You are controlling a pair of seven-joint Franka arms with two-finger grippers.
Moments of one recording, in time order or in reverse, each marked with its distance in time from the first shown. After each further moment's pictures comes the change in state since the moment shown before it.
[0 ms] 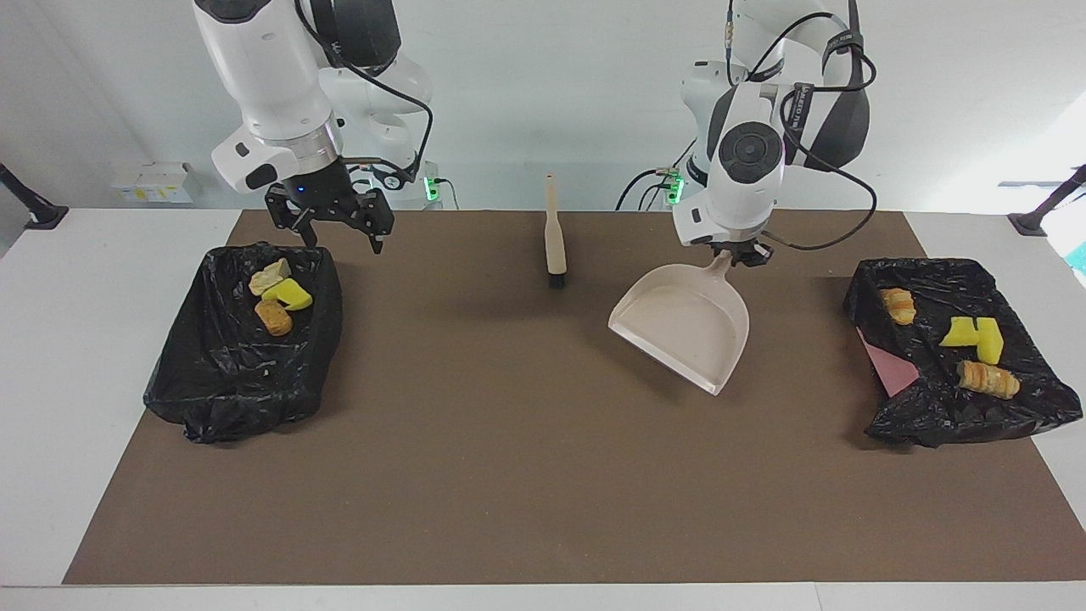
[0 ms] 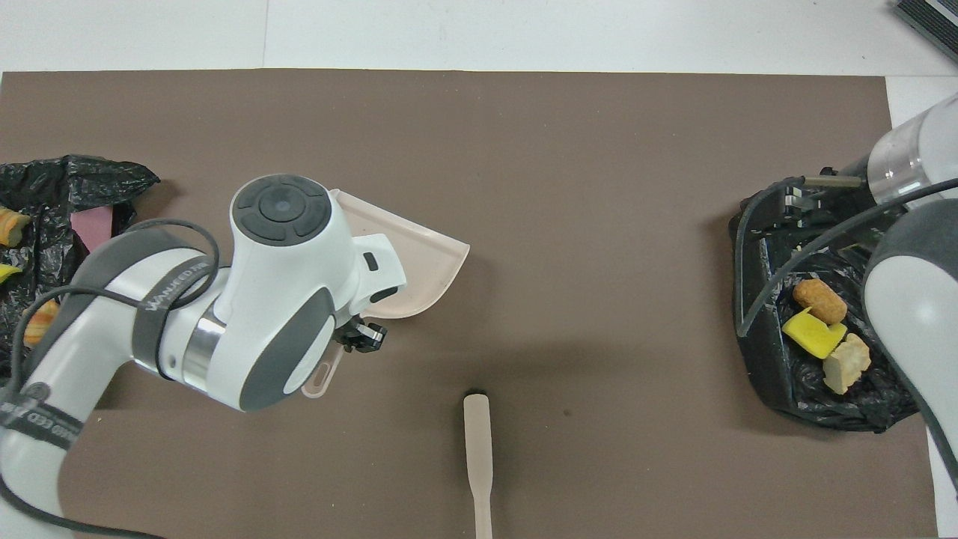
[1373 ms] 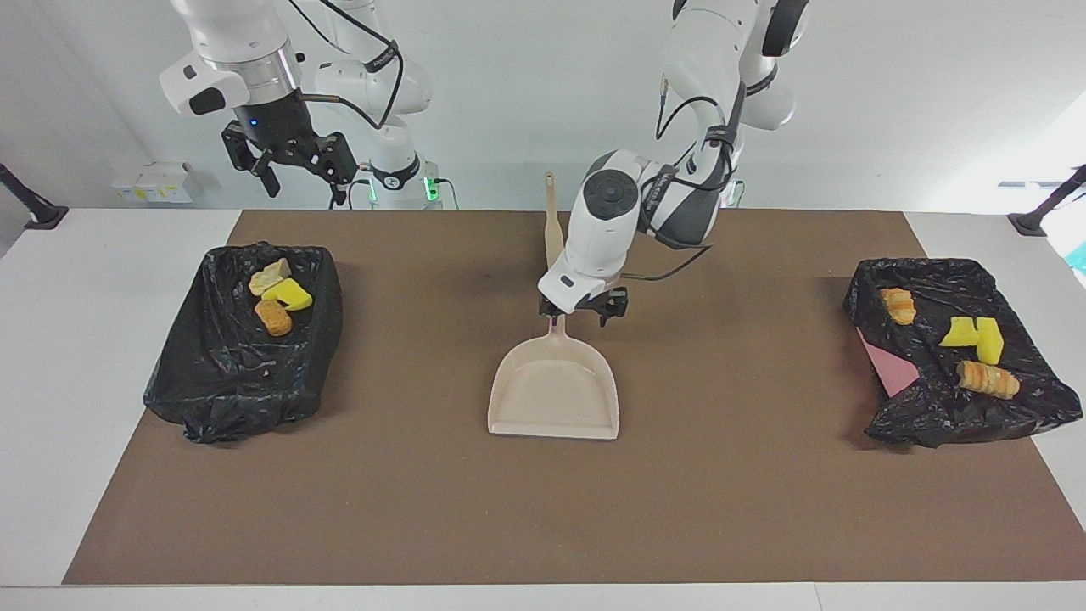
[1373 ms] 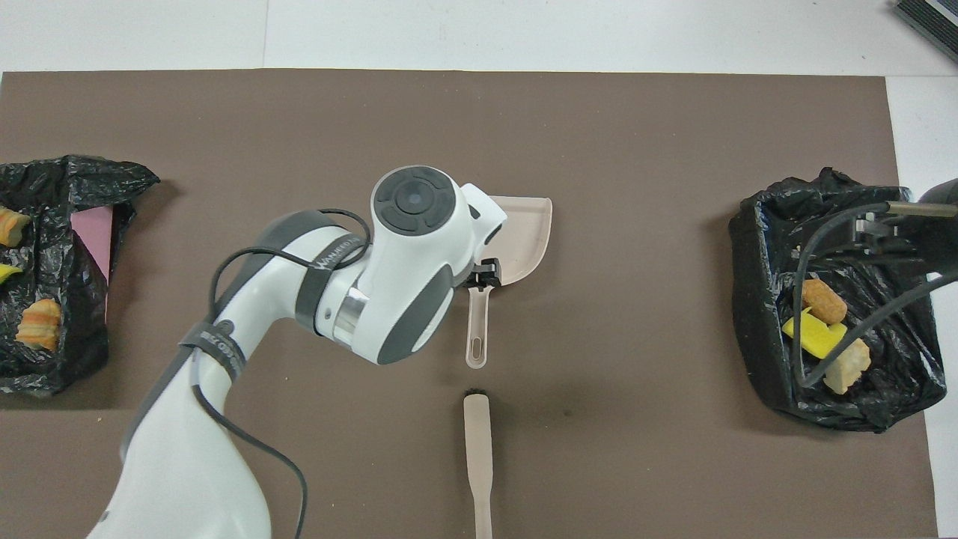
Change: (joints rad) left arm -0.074 0.249 0.042 0.226 -0.107 0.232 -0.376; right arm -0.014 -0.103 -0.015 0.012 -0.002 -0.087 0.000
